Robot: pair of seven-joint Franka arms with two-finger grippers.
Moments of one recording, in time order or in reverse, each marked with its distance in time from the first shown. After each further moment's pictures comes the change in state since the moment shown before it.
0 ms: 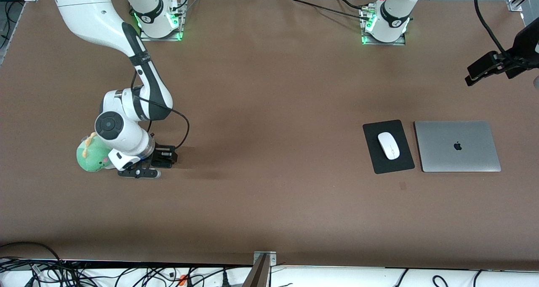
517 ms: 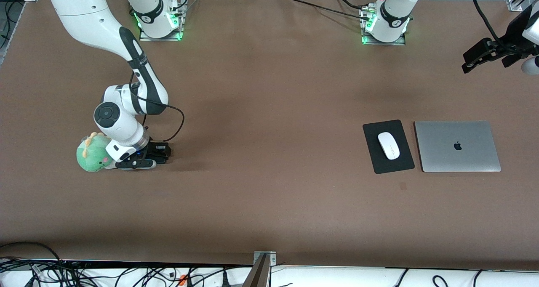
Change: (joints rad) left arm -0.057 -0.098 0.067 -0.148 -0.002 0.037 0.037; right arm -0.045 -0.005 0.000 -0.131 0.000 0.176 -0.119
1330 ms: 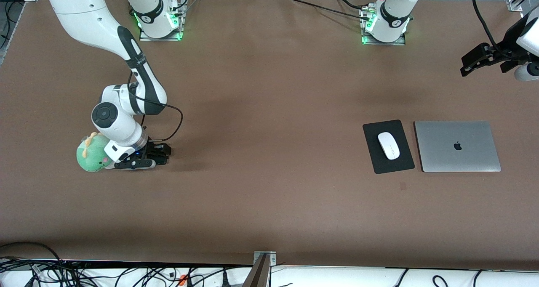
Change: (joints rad) left arm 0.002 0.008 0.012 -0.020 0.000 0.014 0.070; right arm -0.004 -0.017 0.004 0.063 0.000 -0.131 -0.019
